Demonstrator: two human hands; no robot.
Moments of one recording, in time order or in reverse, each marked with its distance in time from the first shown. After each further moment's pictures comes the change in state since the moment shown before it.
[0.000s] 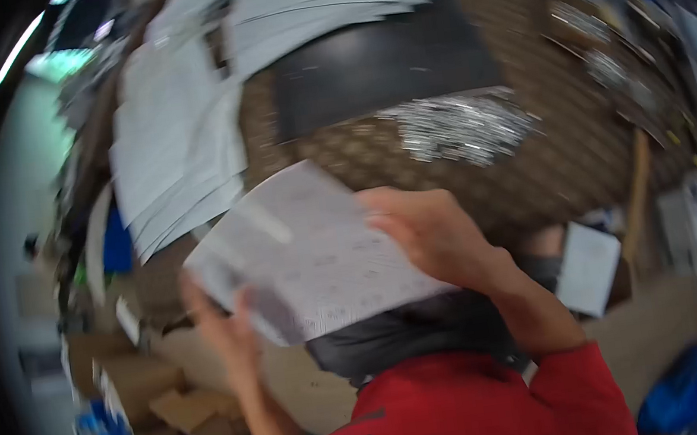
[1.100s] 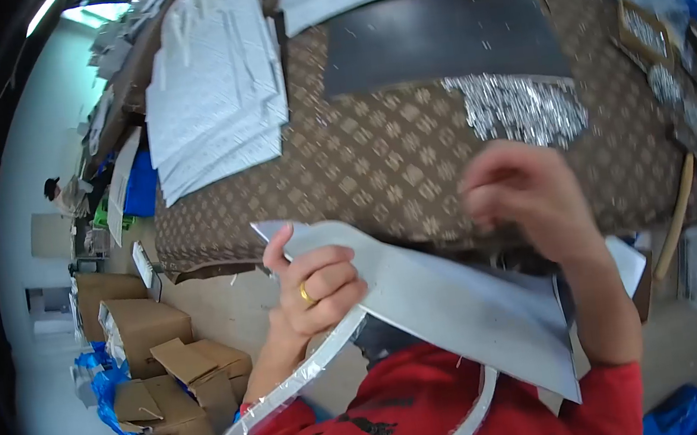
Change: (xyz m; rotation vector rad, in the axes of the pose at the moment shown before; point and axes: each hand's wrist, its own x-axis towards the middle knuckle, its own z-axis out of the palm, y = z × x) left_hand 0.012 0.058 0.017 -0.255 -0.012 0.961; right_hand -0.008 -0.001 -0.046 0.584 -0.084 0.306
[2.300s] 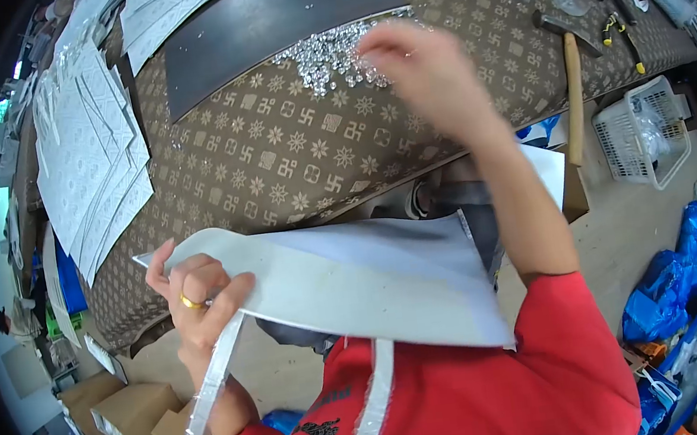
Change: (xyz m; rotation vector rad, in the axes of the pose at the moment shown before) left_hand 0.024 0.010 -0.013 -0.026 -0.294 -0.069; right_hand 0.007 0.010 -0.053 -0.766 0.485 -0.258
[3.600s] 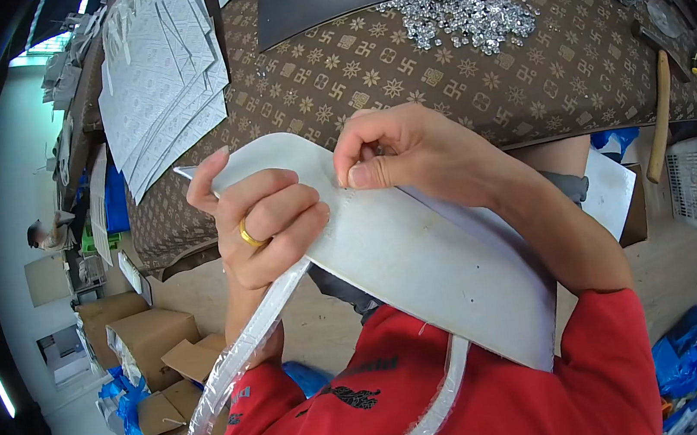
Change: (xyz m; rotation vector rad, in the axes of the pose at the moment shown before) left_hand 0.014 -0.006 0.012 0.063 0.307 0.215; right_hand -0.052 -0.060 0.078 0.885 -0.822 0.097
